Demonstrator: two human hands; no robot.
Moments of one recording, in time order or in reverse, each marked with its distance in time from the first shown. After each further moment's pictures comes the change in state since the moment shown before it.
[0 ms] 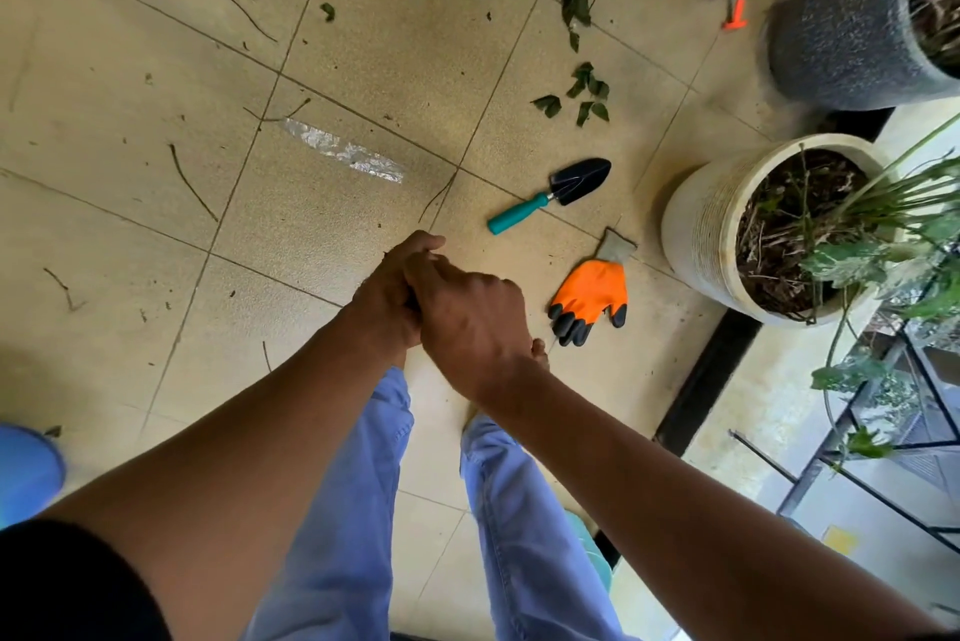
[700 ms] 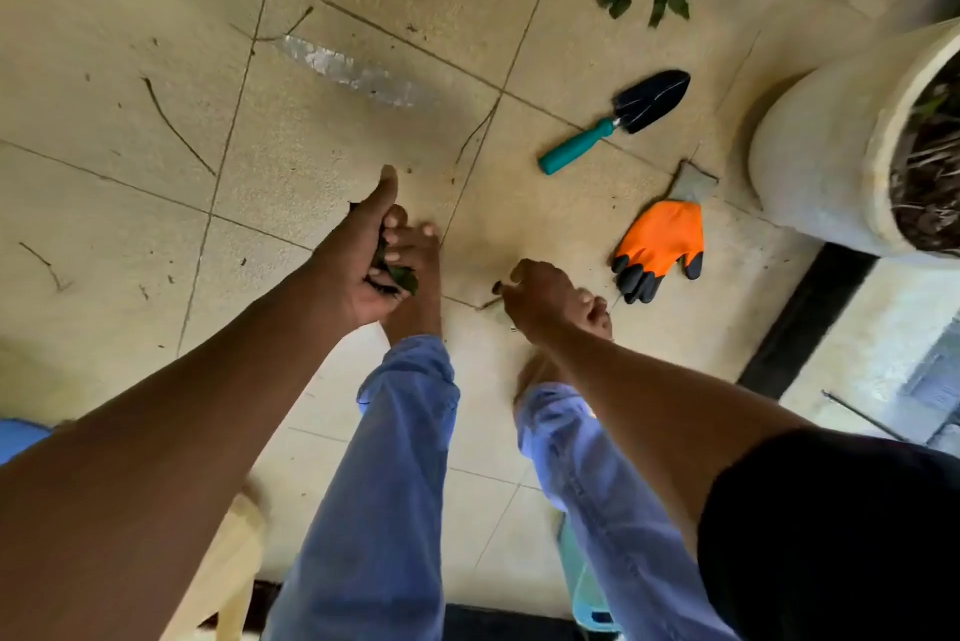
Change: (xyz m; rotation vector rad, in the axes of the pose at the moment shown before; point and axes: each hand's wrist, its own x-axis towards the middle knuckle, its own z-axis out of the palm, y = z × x) left_hand 0.035 0.030 -0.105 0.003 -0.046 0.043; right_hand -0.007 0.072 0.206 0.232 -0.462 0.790
